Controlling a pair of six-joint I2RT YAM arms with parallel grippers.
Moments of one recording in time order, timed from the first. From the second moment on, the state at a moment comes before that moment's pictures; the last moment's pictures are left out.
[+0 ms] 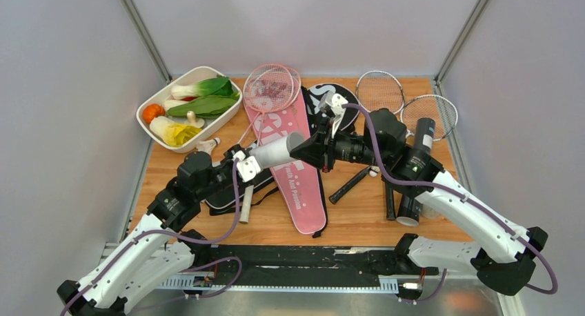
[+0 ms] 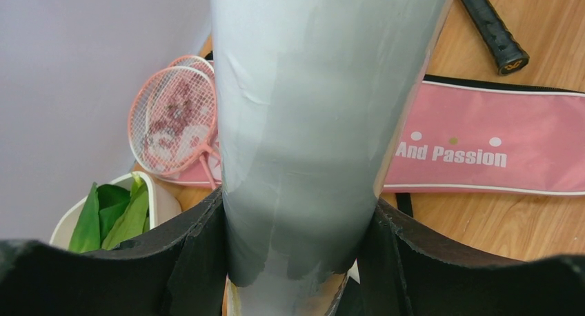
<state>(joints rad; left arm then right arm) -0.63 0.65 0.69 -0.30 0.24 0.58 0.88 1.09 1.27 -0.30 -0.40 0.24</state>
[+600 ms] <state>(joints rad) -0.63 0.59 0.63 -0.29 0.28 0.66 0.88 1.08 1.21 -0.27 -0.55 0.34</state>
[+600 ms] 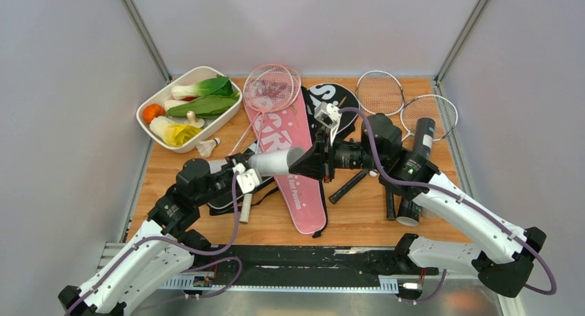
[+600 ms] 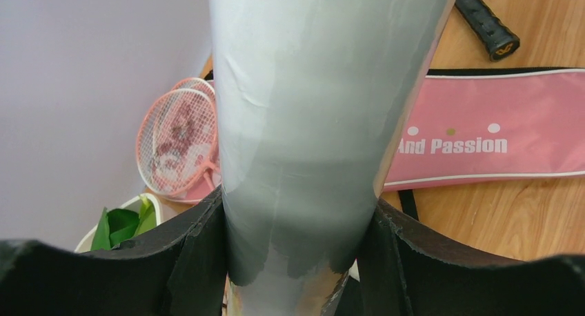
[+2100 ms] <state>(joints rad) -0.62 0.57 0.59 -0.22 0.27 0.63 0.89 1.07 1.18 -0.20 -0.36 0.49</state>
